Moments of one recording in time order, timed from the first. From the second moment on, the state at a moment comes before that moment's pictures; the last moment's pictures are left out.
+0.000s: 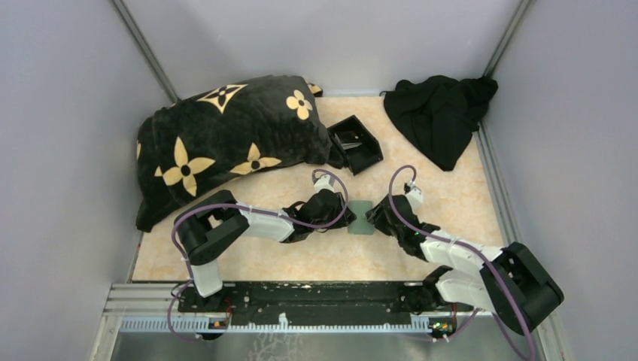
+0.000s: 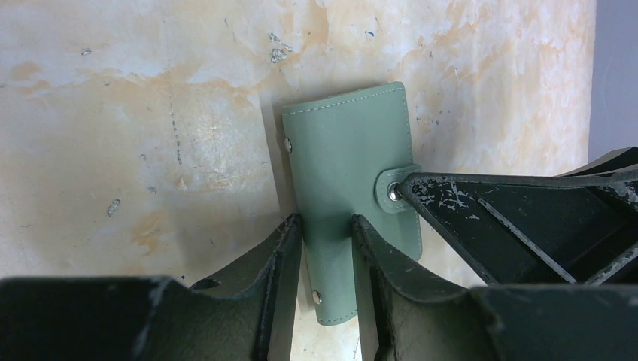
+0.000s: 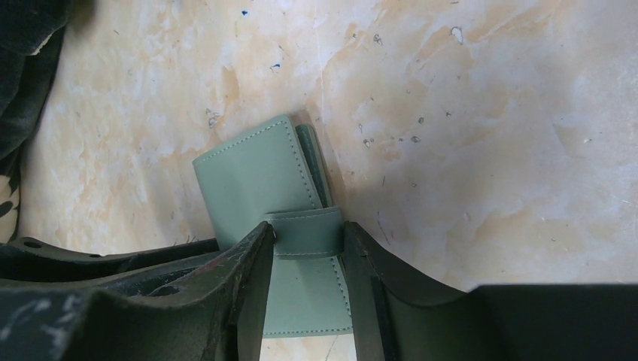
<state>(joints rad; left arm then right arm) -1.03 1.83 0.81 0.42 -0.18 -0.98 0.61 1.13 0.28 0.11 0.26 1.07</state>
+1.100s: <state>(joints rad) -1.02 1.84 0.83 0.40 -0.17 -0.99 0.70 1.17 0.28 0.14 0.41 1.11</state>
